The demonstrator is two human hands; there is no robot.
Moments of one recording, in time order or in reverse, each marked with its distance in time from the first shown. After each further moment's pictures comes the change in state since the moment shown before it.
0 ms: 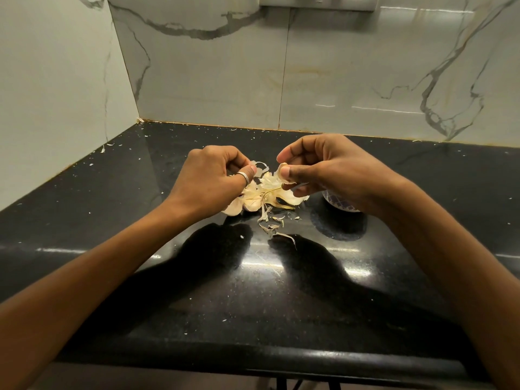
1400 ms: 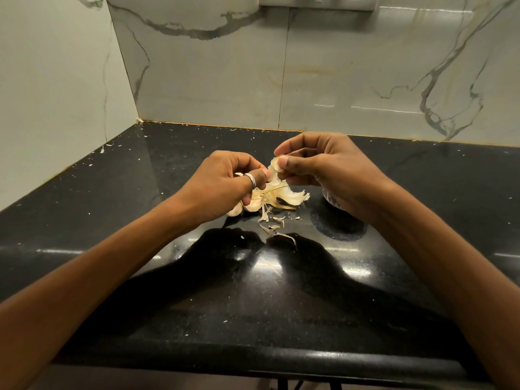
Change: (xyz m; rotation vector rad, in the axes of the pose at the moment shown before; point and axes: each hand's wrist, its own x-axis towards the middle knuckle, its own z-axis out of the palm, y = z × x) left_hand -0.005 0.018 -0.003 -0.354 -0.275 -0.186; right_hand 0.005 0.006 0.008 0.135 0.124 -0.043
